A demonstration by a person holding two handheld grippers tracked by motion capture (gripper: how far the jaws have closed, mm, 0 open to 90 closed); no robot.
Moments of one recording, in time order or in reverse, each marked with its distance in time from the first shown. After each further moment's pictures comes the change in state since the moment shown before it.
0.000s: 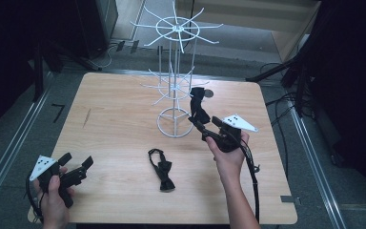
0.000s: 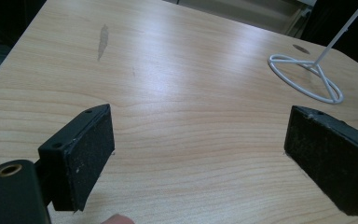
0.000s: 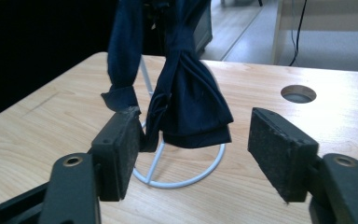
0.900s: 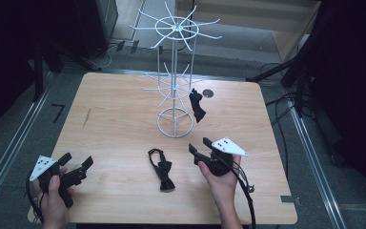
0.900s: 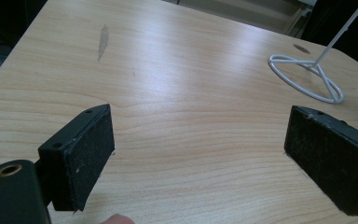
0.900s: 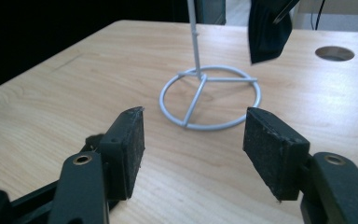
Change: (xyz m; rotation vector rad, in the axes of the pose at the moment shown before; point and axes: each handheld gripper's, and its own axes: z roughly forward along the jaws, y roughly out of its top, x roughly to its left) left arm -0.001 0.000 0.000 -0.001 0.004 0.004; right arm 0.036 -0.053 -0.018 0.062 0.033 -0.033
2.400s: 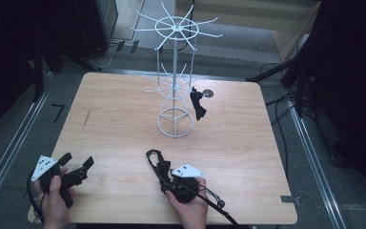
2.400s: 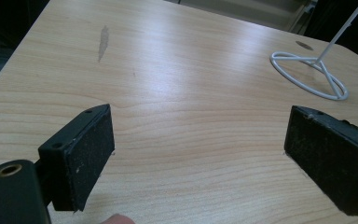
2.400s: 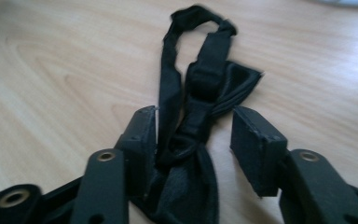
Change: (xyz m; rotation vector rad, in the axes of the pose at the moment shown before) left arm -0.002 0.000 0.000 0.002 0.009 0.018; right arm 0.086 -0.068 0.032 0.276 0.092 -0.049
